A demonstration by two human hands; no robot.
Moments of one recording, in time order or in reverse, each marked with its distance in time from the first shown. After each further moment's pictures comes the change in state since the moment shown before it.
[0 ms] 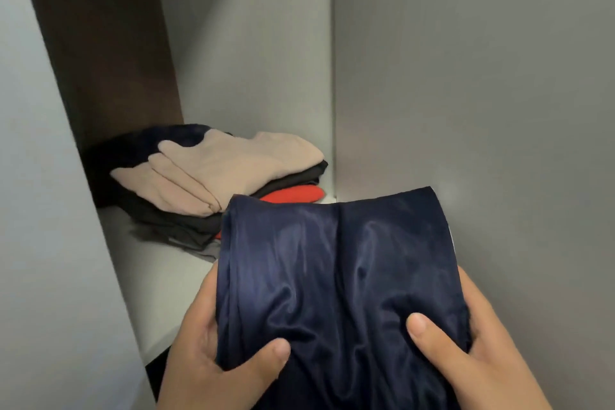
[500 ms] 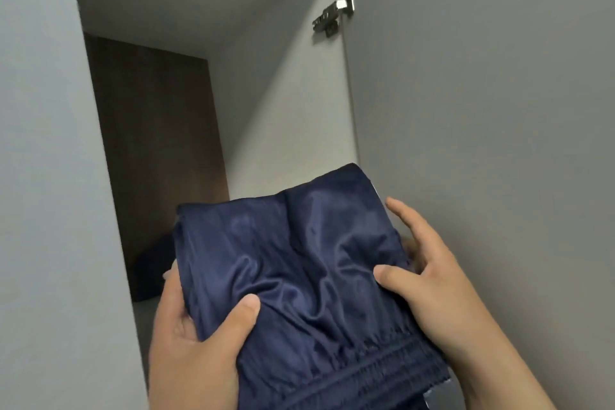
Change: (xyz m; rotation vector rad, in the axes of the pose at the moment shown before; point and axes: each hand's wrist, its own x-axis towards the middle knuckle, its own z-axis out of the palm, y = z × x) left_hand 0.088 0.066 0.001 -0.089 0.558 0.156; right_hand 0.142 -0.059 0.035 0.065 -0.194 -0.195
